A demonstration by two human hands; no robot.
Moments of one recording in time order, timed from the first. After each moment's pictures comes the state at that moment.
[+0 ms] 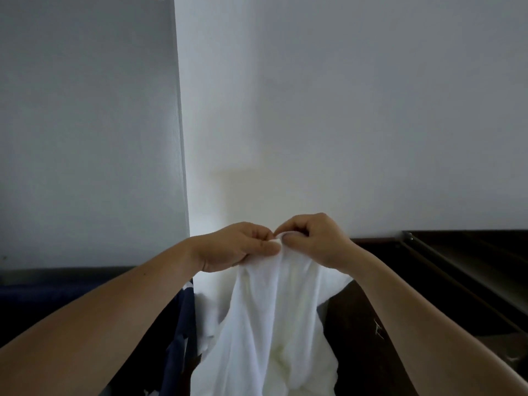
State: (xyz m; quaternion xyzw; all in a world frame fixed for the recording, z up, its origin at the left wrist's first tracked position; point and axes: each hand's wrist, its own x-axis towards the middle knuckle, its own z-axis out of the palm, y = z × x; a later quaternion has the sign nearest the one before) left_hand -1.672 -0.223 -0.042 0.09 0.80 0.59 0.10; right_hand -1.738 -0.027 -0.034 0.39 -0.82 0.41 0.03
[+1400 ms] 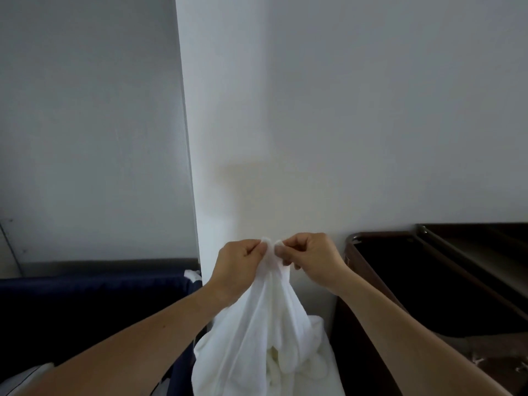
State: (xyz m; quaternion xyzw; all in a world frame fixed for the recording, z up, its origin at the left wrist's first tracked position) left_hand -1.672 -0.202 -0.113 -0.09 0.83 0.51 -0.23; right_hand -1.754 -0.045 -0.097 0.31 -0.76 0.57 -0.05
